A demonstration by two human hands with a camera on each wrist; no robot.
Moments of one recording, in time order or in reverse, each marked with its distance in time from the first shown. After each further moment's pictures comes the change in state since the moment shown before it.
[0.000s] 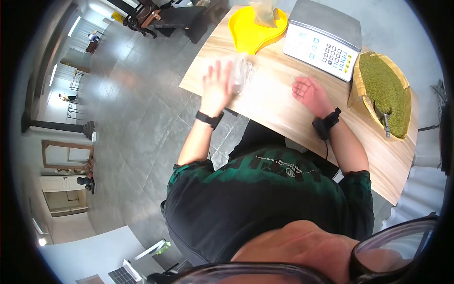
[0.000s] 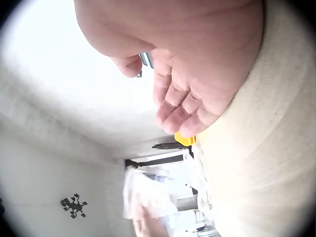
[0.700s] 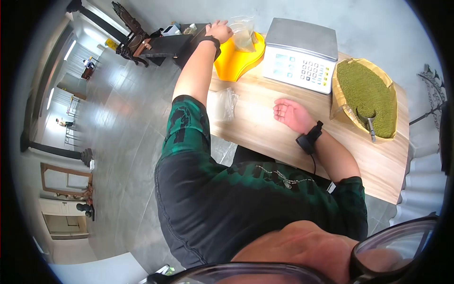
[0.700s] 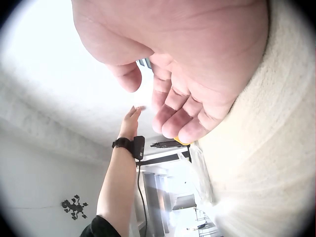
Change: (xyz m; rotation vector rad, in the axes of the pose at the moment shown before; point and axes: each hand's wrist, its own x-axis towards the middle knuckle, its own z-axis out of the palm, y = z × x) left_hand 0.336 -0.007 0.048 0.199 -0.134 0.167; right_hand 0.003 0.003 -0.006 0.003 -0.116 0.030
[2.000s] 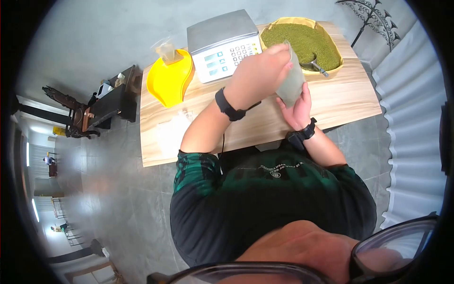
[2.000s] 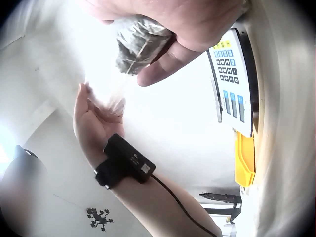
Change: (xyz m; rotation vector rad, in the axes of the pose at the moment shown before) left_hand -0.199 0.267 -0.191 -0.891 0.232 0.884; right_hand -0.135 0.022 0.095 0.124 0.630 -0.925
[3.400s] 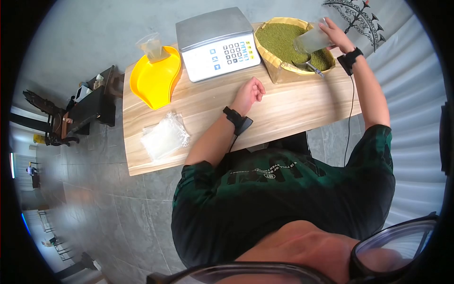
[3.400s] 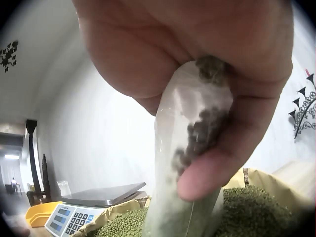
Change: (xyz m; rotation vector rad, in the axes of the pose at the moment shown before) left_hand -0.092 -0.114 0.178 -1.701 0.013 -0.696; right_hand 0.158 -0.247 0.004 -1.656 0.219 -0.229
